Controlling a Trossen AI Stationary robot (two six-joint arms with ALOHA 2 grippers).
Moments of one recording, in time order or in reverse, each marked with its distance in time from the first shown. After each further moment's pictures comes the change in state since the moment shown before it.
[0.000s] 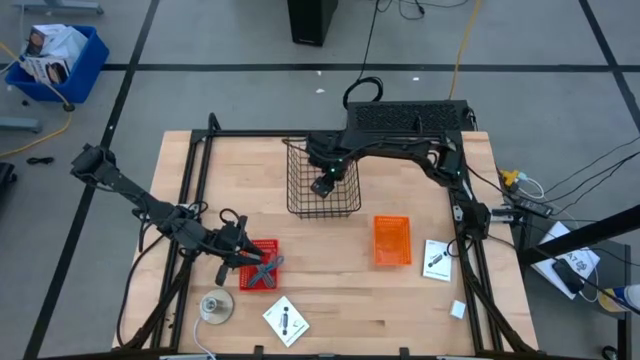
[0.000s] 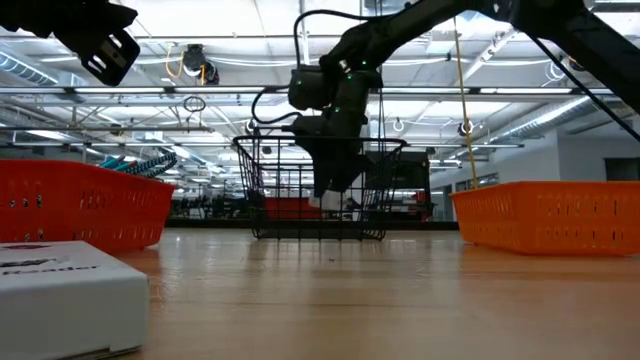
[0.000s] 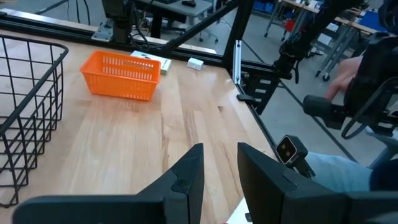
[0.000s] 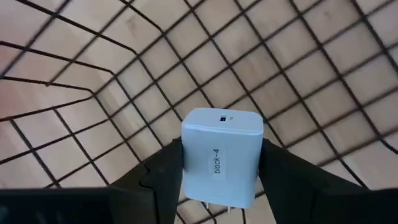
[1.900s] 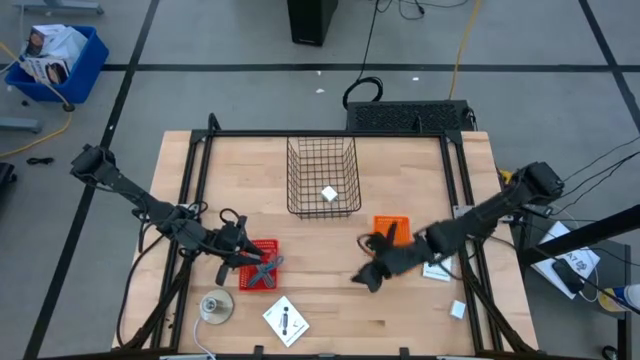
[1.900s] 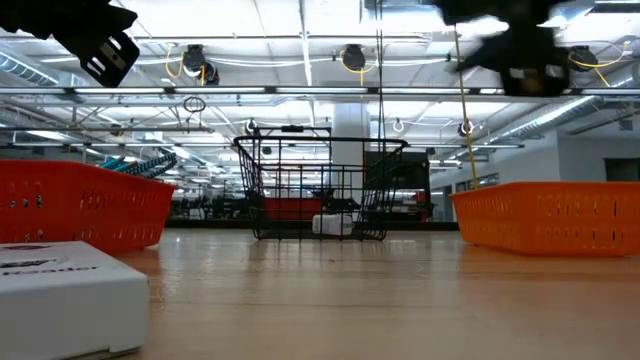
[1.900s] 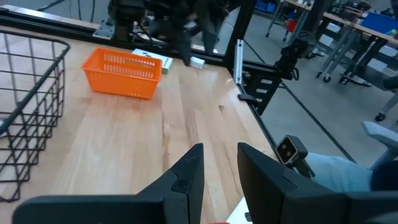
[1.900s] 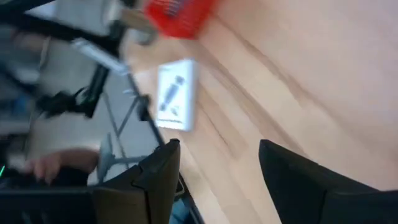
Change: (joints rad) left arm 0.000 0.000 0.000 -0.007 -0.008 -0.015; right arm 0.848 -0.774 -0.953 0.832 0.359 1.105
